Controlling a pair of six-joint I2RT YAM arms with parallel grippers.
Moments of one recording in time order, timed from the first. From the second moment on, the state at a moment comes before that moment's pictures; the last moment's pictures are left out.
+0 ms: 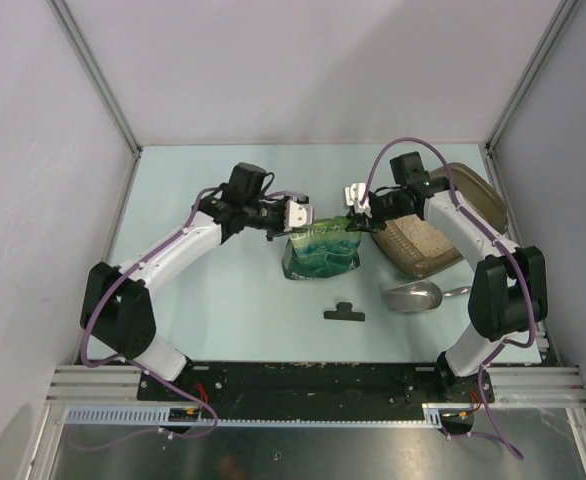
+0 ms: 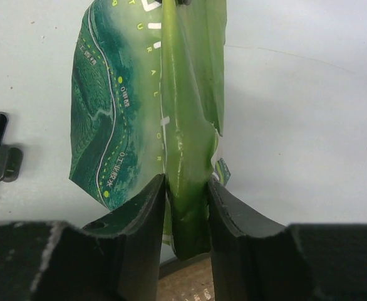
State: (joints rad) left arm -0.52 1.55 1.24 -0.42 0.73 0.97; right arm 0.29 1.65 1.35 -0.69 -0.90 -1.29
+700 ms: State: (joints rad) left arm -0.43 1.66 1.40 -0.64 0.88 1.08; right arm 0.33 1.76 1.57 -0.89 -0.83 -1.01
